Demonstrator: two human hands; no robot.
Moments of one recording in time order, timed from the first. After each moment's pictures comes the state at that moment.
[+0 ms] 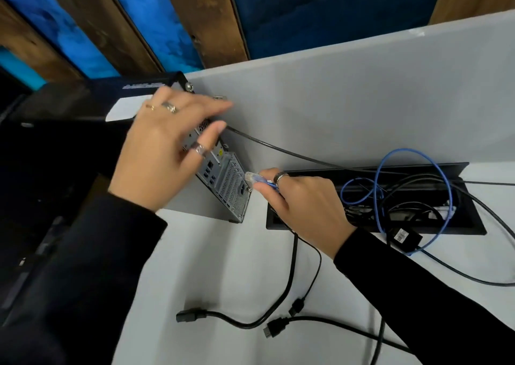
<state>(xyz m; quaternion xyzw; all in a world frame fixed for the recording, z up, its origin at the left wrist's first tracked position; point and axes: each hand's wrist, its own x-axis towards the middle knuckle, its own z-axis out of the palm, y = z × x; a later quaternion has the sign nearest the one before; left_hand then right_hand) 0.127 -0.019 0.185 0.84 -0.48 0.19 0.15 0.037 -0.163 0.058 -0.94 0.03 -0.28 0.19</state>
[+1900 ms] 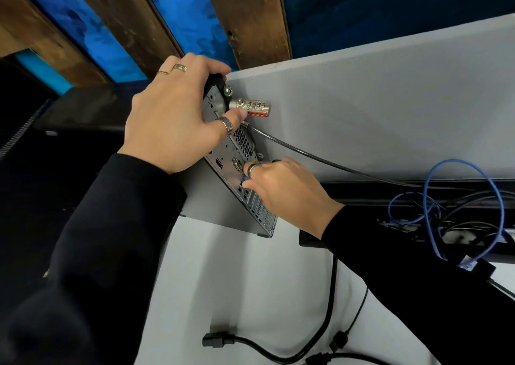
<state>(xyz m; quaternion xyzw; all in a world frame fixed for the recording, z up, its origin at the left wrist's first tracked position) 0.188 -0.020 0.201 0.92 -0.34 0.15 0.09 0.134 -0.130 0.064 -0.93 -0.12 -0.27 0.22</state>
